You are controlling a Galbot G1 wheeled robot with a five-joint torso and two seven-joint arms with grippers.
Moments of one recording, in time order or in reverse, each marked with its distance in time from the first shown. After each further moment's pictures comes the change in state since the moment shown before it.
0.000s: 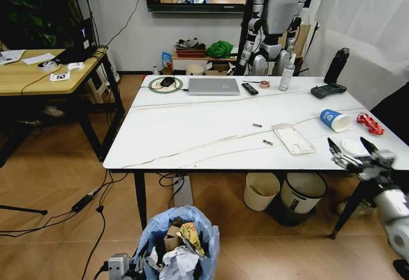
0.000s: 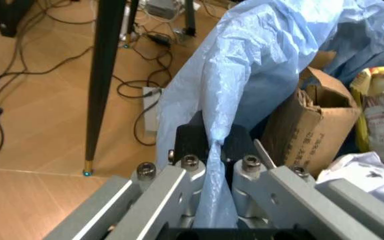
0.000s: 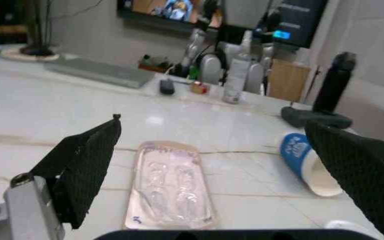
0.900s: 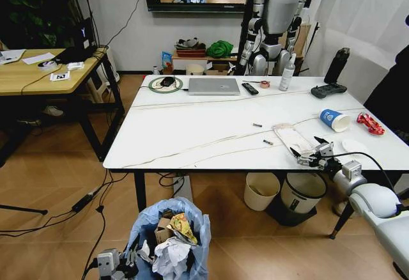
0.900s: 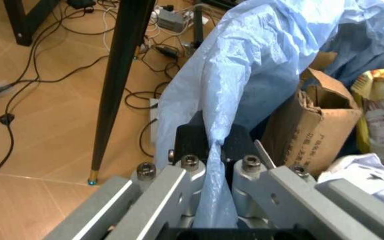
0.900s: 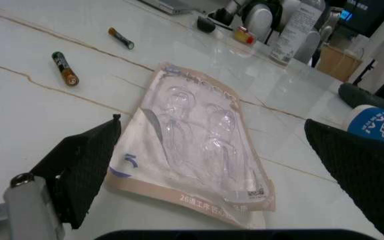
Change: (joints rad) left arm 0.000 -0.020 -0.036 -0.031 -0.033 0.007 -0.003; right arm 0.372 -0.013 -0.368 -0.374 -0.221 0.047 -0.146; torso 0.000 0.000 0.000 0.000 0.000
